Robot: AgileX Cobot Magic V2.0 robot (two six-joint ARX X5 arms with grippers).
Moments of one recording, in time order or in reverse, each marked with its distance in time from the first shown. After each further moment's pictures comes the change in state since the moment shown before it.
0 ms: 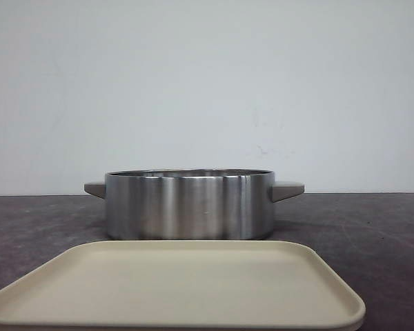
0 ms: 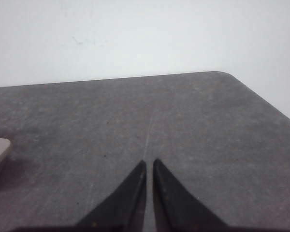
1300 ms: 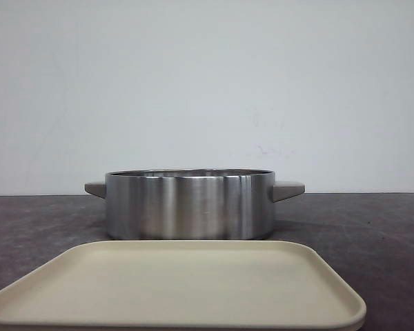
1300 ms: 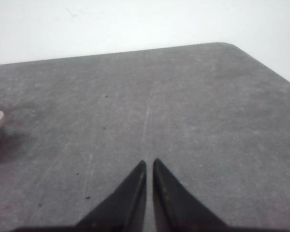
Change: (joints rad) left arm 0.000 0.000 0.000 0.000 0.000 0.000; right arm 0.000 0.002 -0.015 -0.075 0.000 0.029
